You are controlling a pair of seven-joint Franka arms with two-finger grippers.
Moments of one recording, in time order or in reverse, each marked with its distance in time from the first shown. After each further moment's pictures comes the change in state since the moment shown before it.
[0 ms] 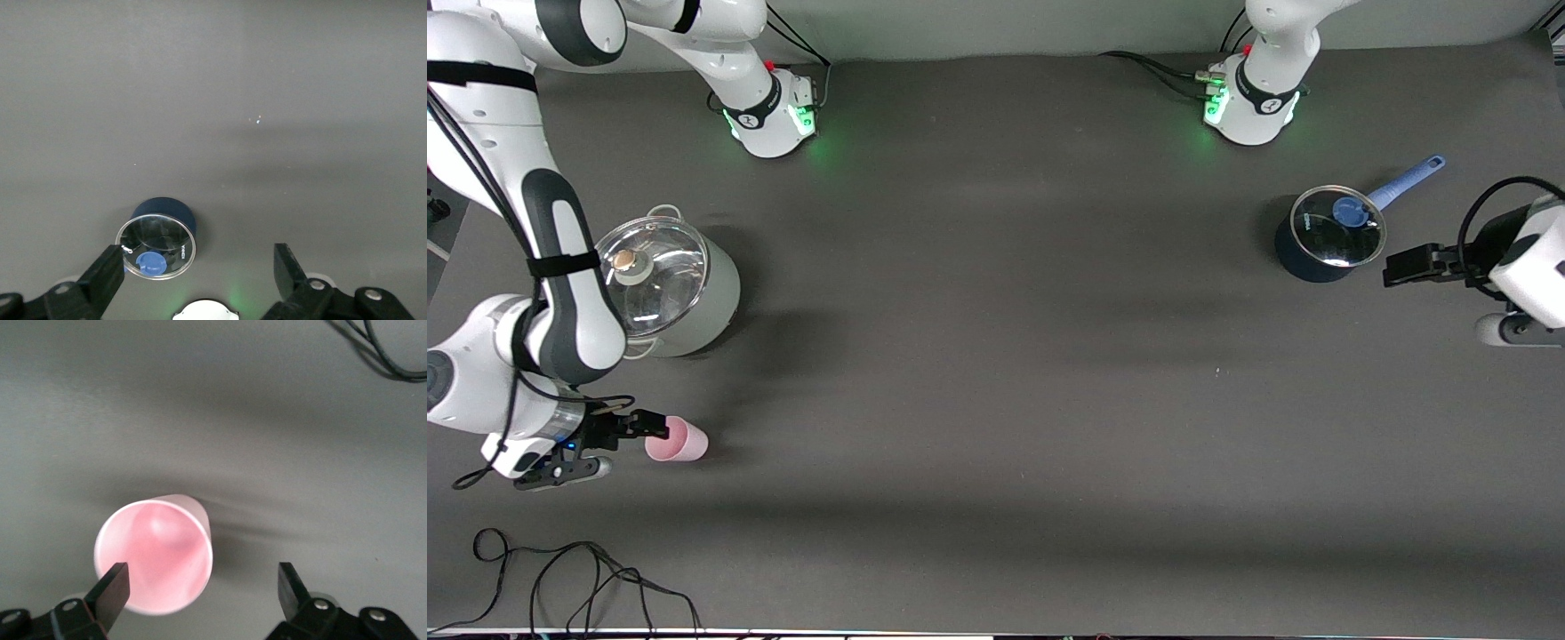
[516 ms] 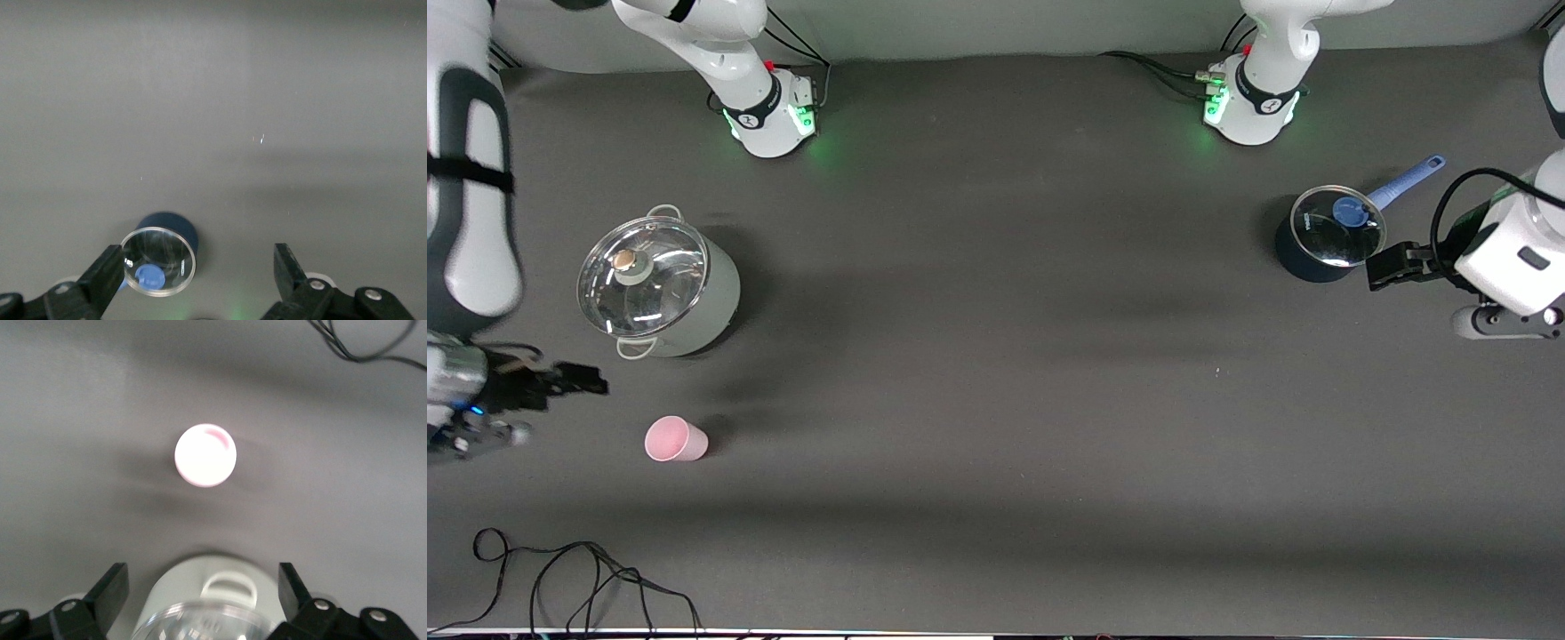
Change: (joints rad) left arm -0.330 -0.128 0.365 -0.133 -0.054 0.148 -0.002; right arm 0.007 -0.214 -0.001 0.160 -0.053 -0.489 0.055
